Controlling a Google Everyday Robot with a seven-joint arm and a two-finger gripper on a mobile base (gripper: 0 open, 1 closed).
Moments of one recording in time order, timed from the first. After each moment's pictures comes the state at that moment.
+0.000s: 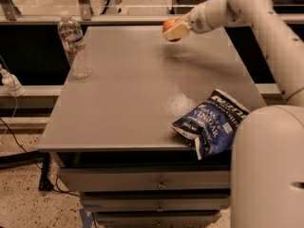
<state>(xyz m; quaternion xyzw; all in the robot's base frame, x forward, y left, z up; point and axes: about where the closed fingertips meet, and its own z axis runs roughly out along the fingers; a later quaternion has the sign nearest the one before) 0.825 -0.101 0.899 -0.42 0.76 0.17 0.47</state>
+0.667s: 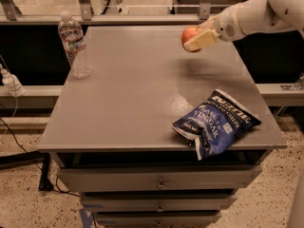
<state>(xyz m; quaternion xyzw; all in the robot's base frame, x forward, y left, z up) 0.734 -0.161 0.917 -0.45 0.76 0.16 0.45</state>
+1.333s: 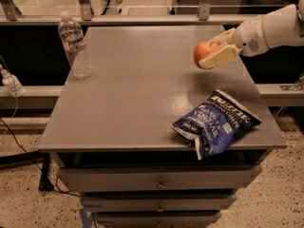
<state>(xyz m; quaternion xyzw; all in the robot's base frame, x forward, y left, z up) 0.662 -0.187 0.905 -0.50 0.73 0.20 0.42</state>
